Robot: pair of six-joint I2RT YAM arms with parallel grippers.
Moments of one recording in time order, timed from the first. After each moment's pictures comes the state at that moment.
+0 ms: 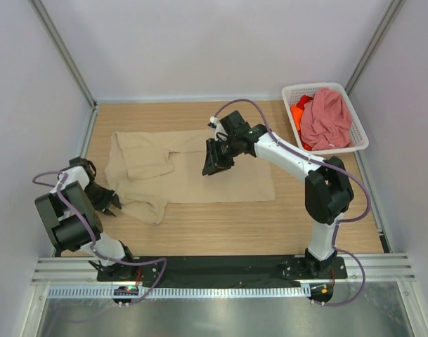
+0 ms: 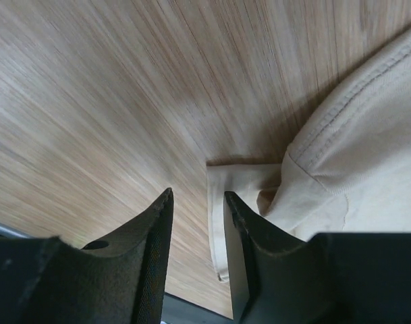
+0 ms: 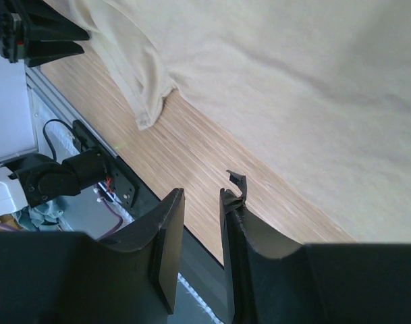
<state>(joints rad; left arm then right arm) 0.48 1.55 0.88 -0.86 0.03 -0.67 0.65 1.86 1.56 -0.62 -0.51 0.49</state>
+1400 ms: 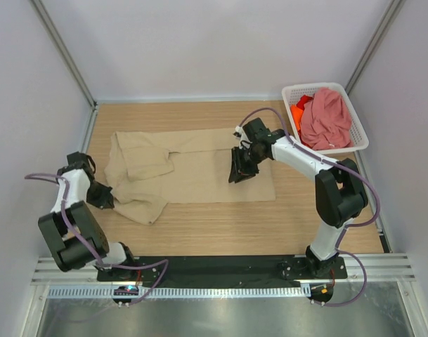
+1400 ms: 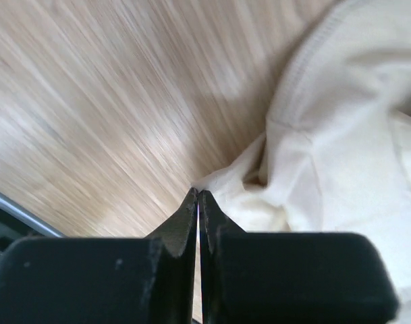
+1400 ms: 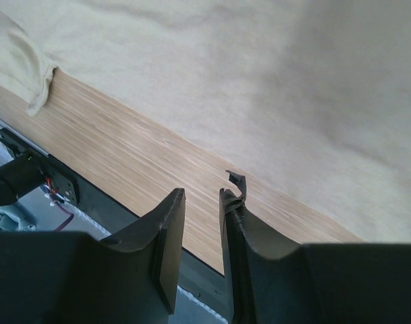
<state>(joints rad) 0.44 1.43 0.89 -0.89 -0.06 -0.68 0.50 1.78 1.33 -0.70 -0.43 0.41</state>
